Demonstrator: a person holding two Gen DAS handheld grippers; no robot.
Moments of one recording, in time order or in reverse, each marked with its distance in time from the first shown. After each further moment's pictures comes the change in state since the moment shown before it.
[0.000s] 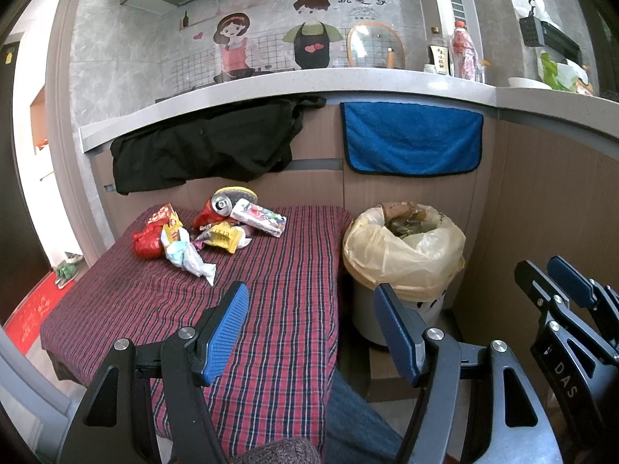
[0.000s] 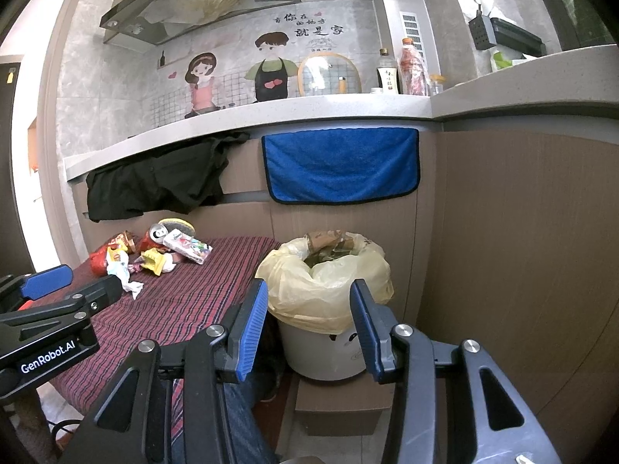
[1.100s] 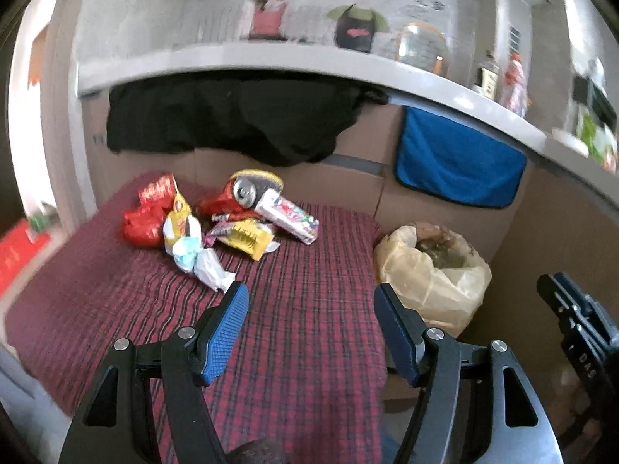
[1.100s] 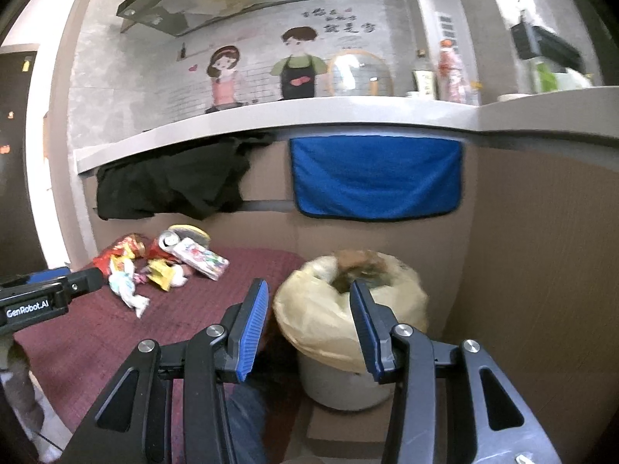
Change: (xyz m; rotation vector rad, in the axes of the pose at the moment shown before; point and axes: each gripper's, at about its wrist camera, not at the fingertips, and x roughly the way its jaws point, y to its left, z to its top) left arm 0.087 0.127 0.041 -0.212 0.090 -0.108; right arm 0.072 0.031 0.043 -0.057 0.007 0.096
